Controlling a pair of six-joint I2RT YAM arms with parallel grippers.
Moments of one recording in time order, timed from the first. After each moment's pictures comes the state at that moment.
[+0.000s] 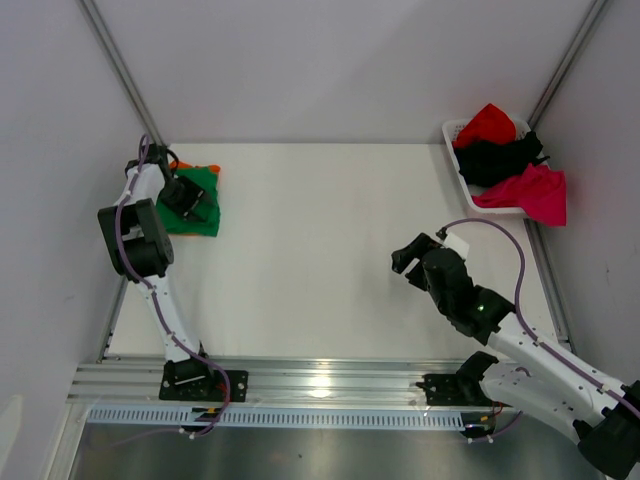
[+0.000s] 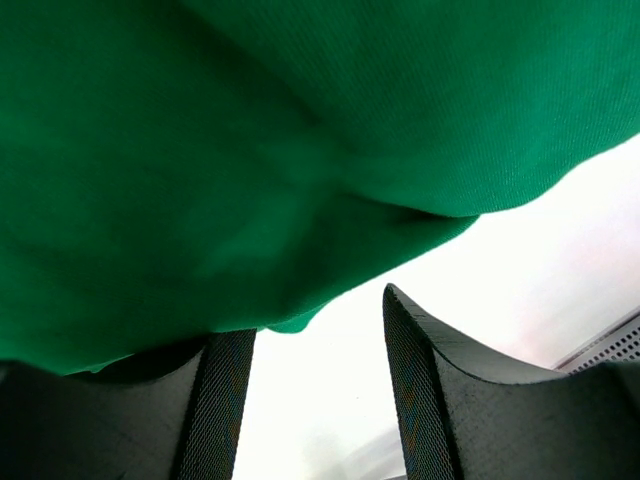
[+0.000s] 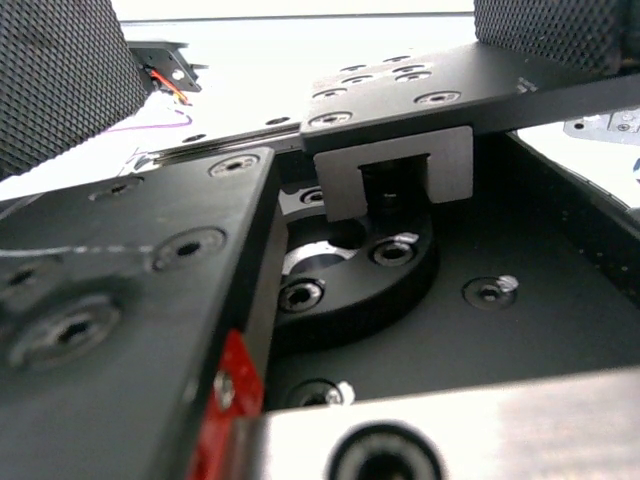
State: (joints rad) left arm 0.28 2.19 1.81 -0.90 0.29 -0.67; right arm 0.72 0.81 0.62 -0.34 0.49 0.96
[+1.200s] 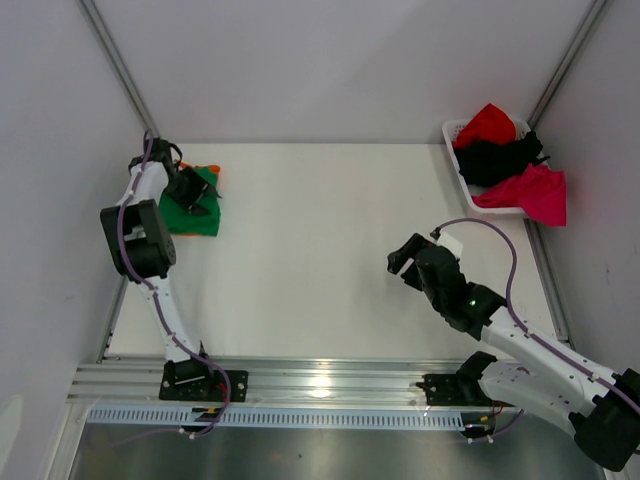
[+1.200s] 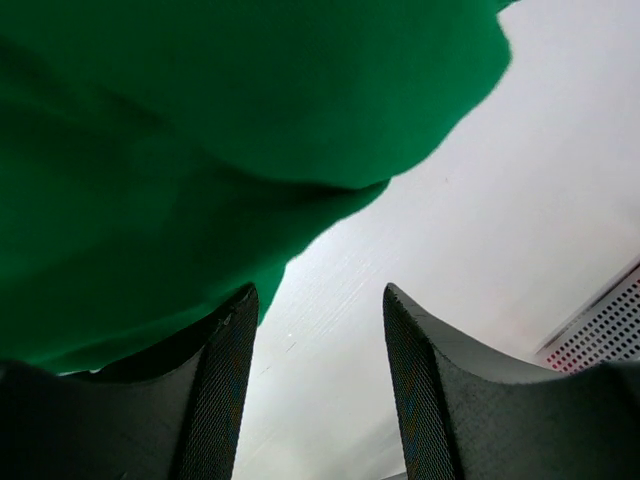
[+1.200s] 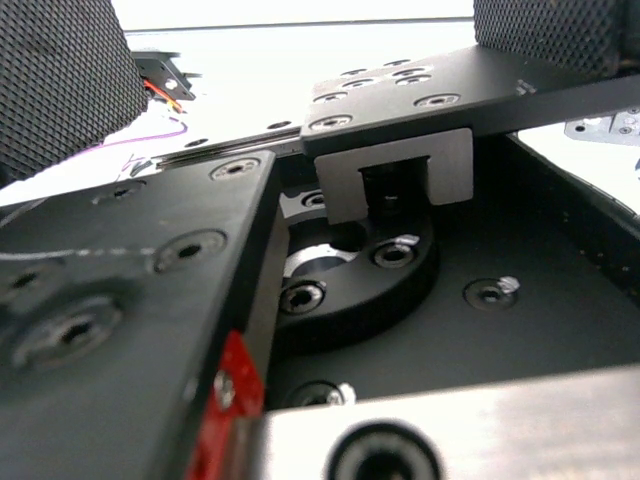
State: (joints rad) left arm 0.25 2.17 1.81 -0.84 0.35 -0.67; right arm 0.72 0.88 0.62 -0.32 0.47 0.96
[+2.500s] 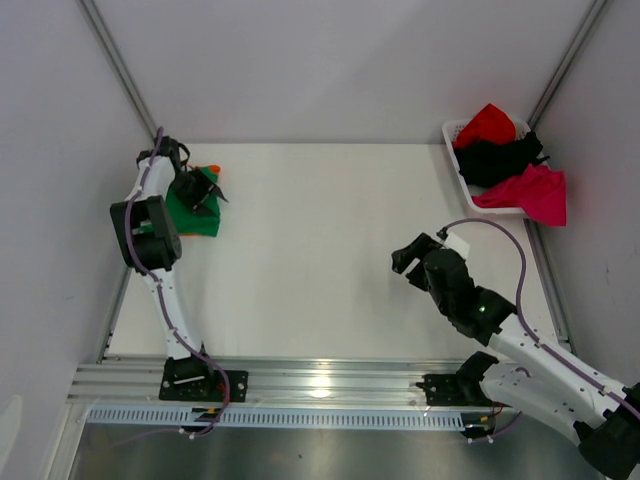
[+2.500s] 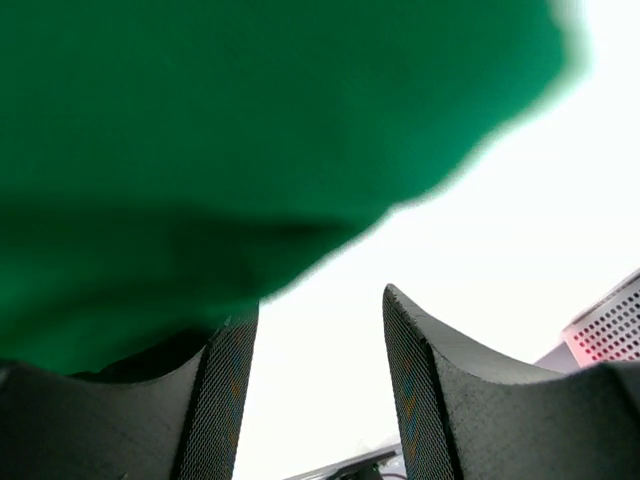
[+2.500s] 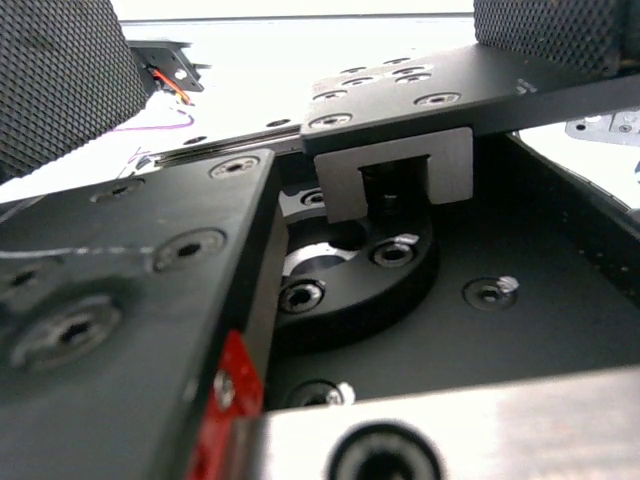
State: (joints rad) left arm 0.22 2.30 1.93 -0.95 0.37 -0.62; right arm 0.72 0.81 0.62 -0.34 0.48 0.96
